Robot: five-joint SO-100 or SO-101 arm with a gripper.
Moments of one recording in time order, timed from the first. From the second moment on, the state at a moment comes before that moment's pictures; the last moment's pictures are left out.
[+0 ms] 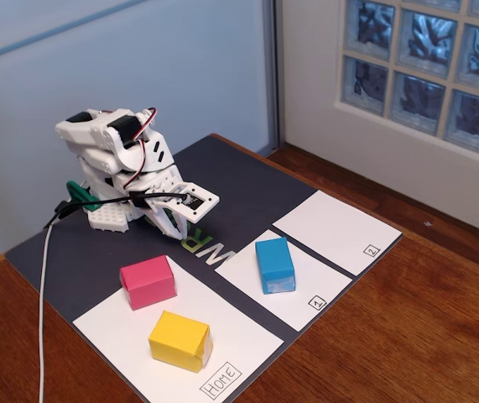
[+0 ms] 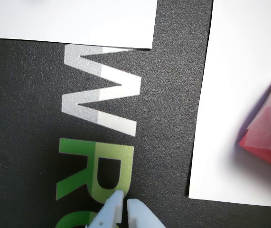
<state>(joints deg) 0.9 188.3 174.2 79.7 83.9</state>
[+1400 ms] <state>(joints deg) 5.6 165.1 154.5 68.7 78.8</state>
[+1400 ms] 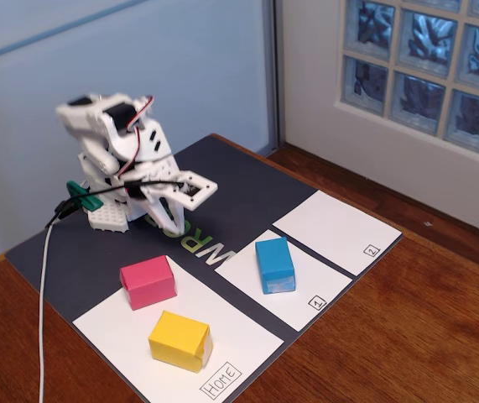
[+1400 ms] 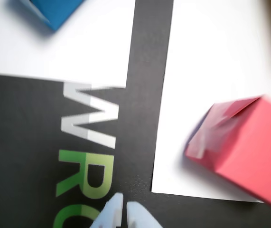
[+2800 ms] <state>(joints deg) 28.7 54.9 30.6 100.3 36.1</state>
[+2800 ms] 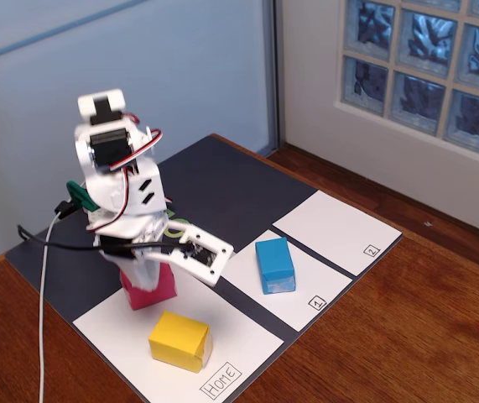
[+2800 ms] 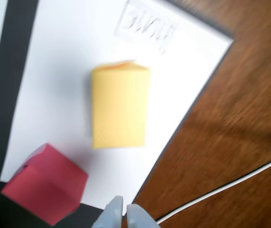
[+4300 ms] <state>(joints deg) 21.1 42.7 21.7 101.2 44.1</state>
